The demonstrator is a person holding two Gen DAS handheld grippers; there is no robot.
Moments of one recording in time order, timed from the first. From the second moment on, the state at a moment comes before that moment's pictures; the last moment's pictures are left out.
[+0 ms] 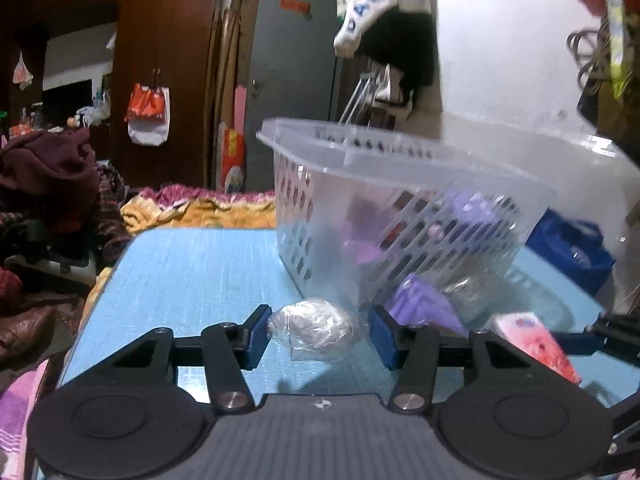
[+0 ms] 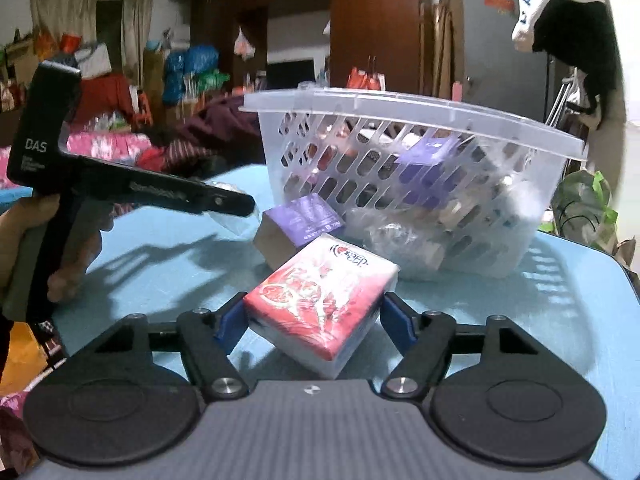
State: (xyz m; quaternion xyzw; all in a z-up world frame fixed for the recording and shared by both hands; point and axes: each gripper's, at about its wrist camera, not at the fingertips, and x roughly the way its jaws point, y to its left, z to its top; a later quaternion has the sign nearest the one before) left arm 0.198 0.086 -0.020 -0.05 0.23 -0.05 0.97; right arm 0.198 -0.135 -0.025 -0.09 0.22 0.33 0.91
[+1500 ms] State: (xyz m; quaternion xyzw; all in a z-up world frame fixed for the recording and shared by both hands) left arm 0.227 0.002 -0.007 0.02 0.24 -0.09 0.97; right arm 0.262 -0.185 0.024 0.02 0.19 0.25 0.95
